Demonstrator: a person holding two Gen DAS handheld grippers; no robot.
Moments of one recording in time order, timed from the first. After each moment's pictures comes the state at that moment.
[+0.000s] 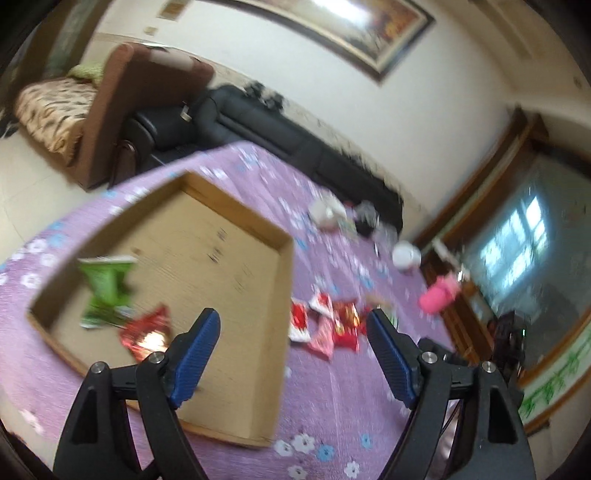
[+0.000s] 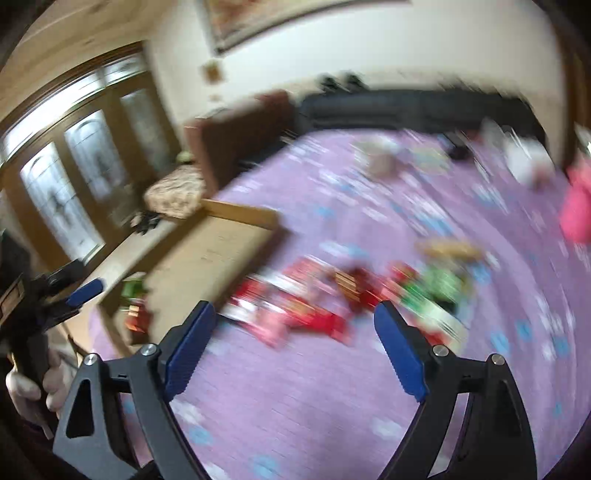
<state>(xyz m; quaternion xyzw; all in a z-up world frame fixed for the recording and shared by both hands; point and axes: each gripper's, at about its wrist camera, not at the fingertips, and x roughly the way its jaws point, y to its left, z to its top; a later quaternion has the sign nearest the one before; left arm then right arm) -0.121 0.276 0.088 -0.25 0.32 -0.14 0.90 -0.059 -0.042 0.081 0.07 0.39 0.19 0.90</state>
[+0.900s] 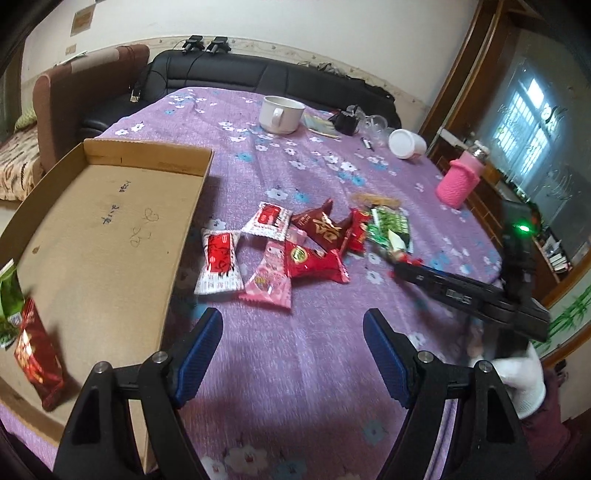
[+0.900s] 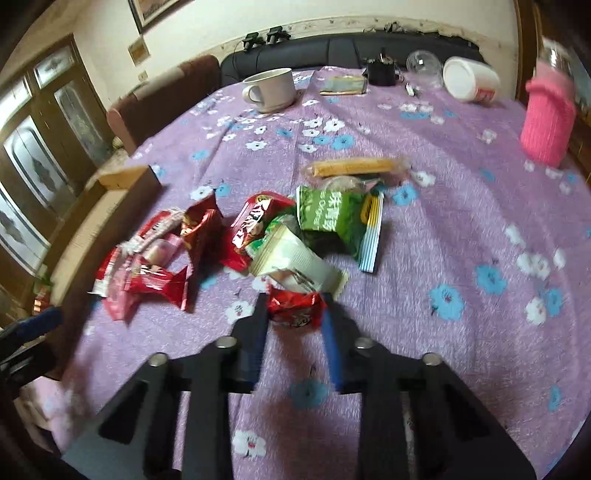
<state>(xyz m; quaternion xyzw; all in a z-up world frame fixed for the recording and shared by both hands) -0.082 0.152 0.054 -0.08 0.42 -0.16 0.89 -0.017 -0.086 0.016 0.08 0.45 0.12 0.88</state>
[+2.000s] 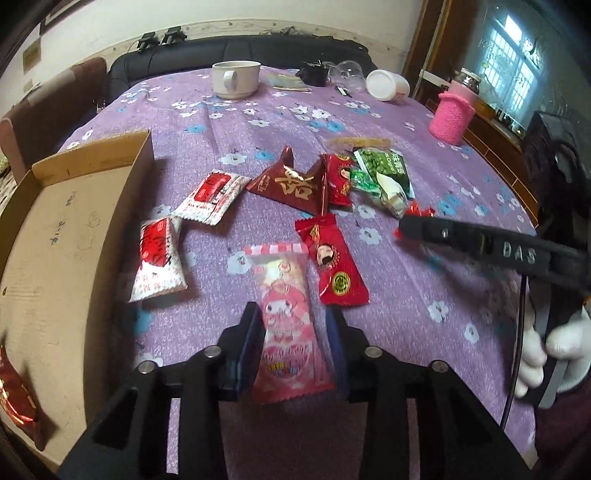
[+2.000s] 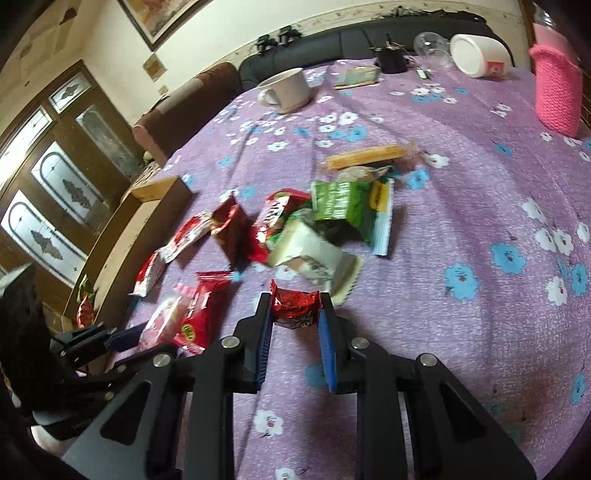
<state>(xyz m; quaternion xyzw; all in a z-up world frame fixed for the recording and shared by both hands) -0.065 0.101 0.024 0.02 0.46 -0.18 0.87 -0.022 -0.090 0.019 0.12 0.45 0.18 0.87</state>
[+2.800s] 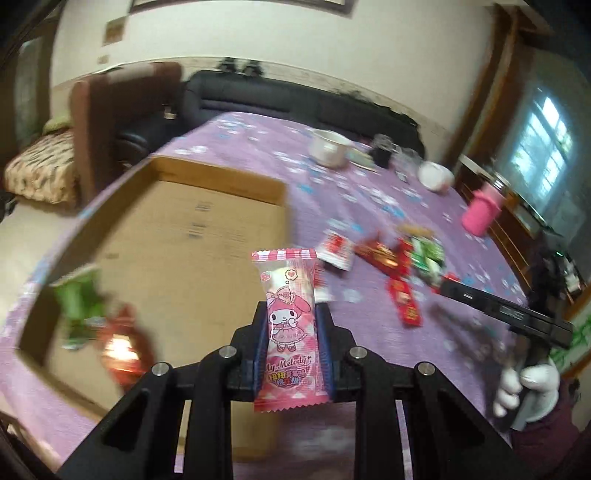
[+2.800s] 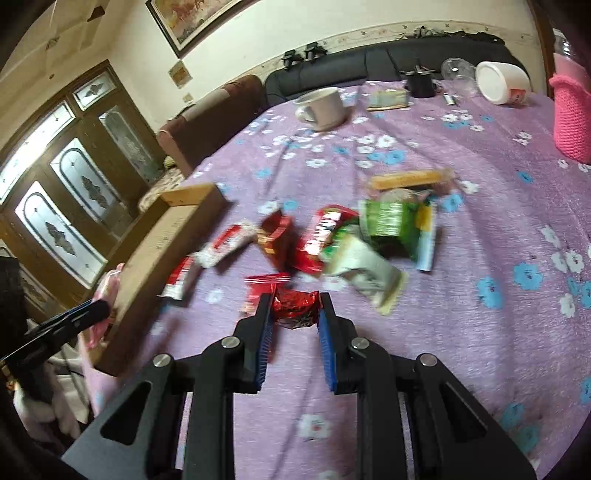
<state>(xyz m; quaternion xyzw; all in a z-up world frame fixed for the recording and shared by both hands) -0.105 0.231 0.074 -0.10 0.38 -0.09 0.92 -0.036 -0.062 0.041 0.13 0.41 0.22 0.88</state>
